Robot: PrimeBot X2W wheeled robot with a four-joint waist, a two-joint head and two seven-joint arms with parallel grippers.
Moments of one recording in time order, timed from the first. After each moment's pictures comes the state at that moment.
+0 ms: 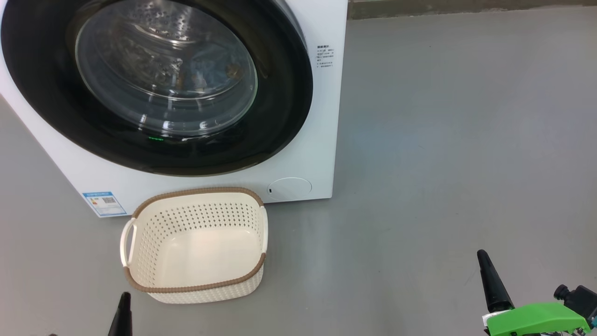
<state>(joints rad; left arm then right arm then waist) 0.07 0.04 0.05 0.16 -1.05 -0.07 -0.05 -0.02 -0.05 -0.08 0.25 1.04 0.14 -0.04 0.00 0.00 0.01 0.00</state>
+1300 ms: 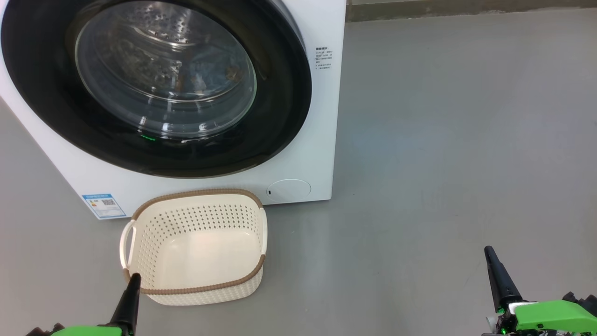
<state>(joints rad) -0.03 0.04 0.06 0.23 -1.47 -0.11 0.06 -0.05 -0.05 -0.12 0.26 1.46 0.13 0.07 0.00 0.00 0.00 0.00</state>
